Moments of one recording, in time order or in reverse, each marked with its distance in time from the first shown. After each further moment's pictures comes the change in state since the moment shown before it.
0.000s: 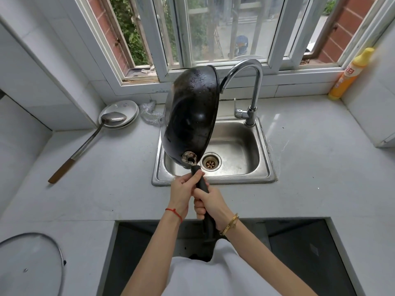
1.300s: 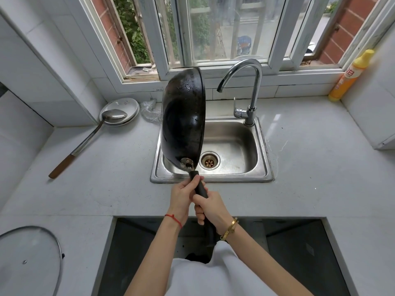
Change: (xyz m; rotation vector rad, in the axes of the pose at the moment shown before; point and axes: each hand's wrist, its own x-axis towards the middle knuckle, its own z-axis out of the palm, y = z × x) left_hand -0.015 -0.020 0.002 -0.103 0.001 -0.062; right_hand -0.013 0.014 -0.011 -0.160 0.012 -0.065
